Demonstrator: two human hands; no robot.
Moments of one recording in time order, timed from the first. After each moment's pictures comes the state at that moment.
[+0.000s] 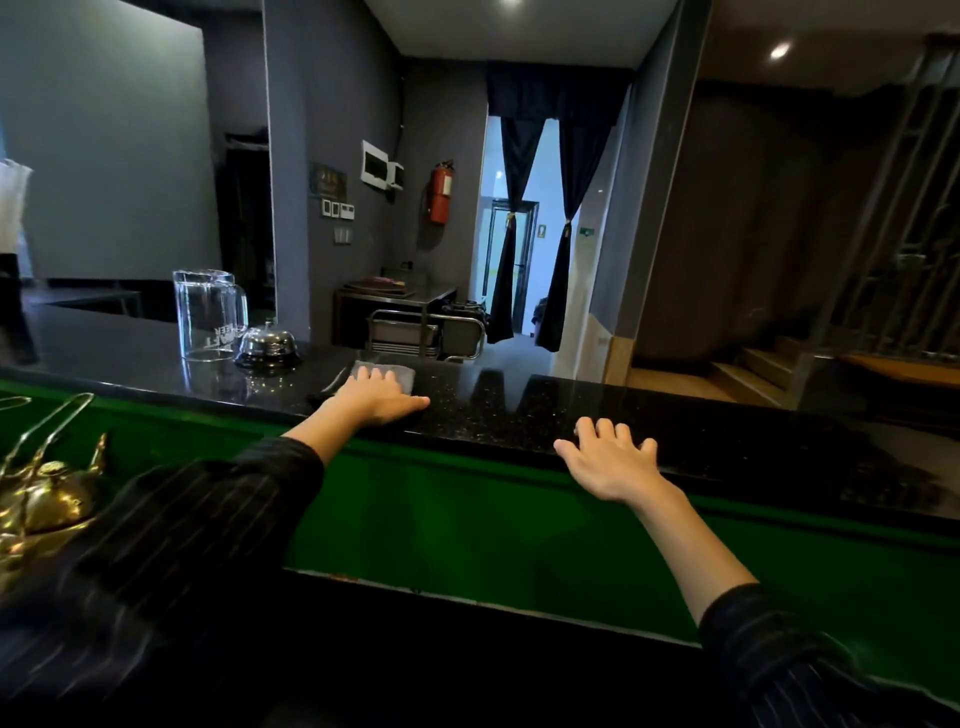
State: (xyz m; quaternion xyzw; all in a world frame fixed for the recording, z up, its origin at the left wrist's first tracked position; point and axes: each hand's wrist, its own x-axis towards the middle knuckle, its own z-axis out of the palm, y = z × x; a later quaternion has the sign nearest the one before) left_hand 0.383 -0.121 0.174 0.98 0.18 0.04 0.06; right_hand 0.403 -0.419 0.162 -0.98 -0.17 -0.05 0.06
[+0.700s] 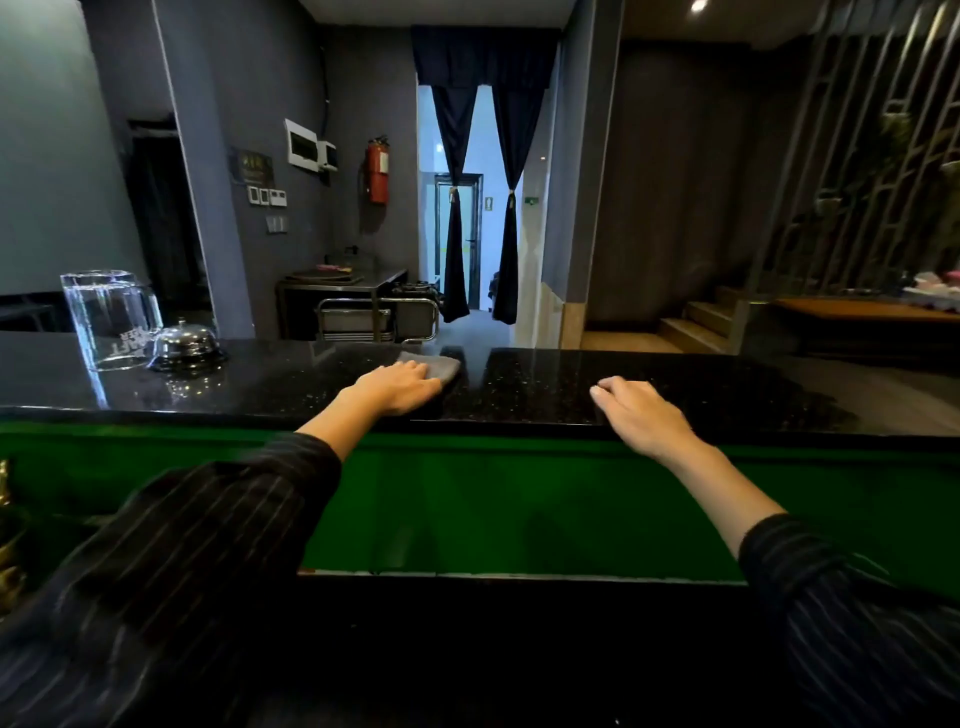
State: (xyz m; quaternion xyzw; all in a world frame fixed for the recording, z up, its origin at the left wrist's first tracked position) left_hand 0.418 -0.213 0.174 1.00 0.03 0.04 0.05; right_hand 0.425 -0.524 0.165 -0.96 -0.12 -0.08 0.24
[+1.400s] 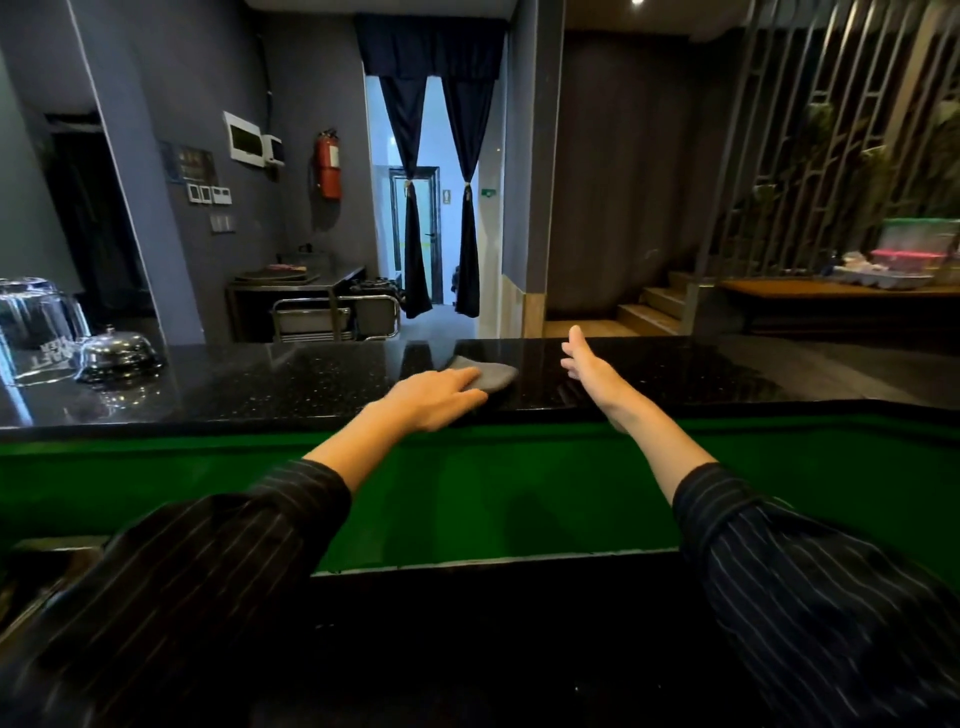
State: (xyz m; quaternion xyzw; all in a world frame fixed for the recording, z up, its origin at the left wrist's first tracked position) left_hand 0.394 -0.322 0.178 0.99 -0.09 0.06 0.09; right_hand 0.418 -0.532 0.185 -0.83 -0.08 0.02 0.54
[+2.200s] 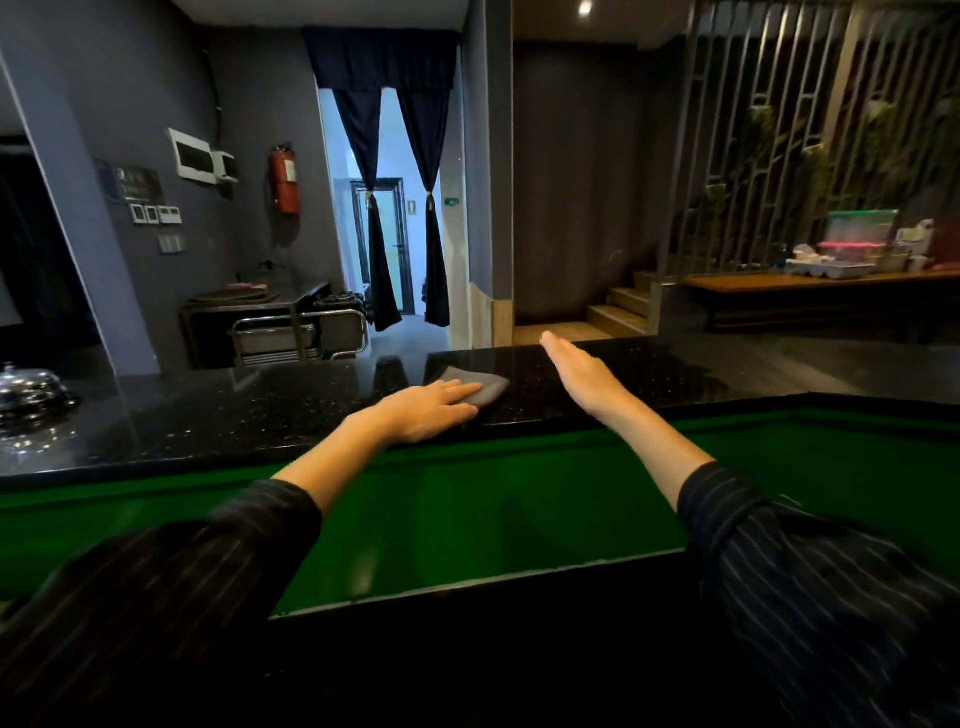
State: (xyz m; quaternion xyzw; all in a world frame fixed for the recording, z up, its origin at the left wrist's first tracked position) left_hand 0.433 -0.366 0.177 0.98 -0.15 -0.01 0.10; right_hand 0.444 -0.587 0.186 -0.87 -0.11 -0.06 0.47
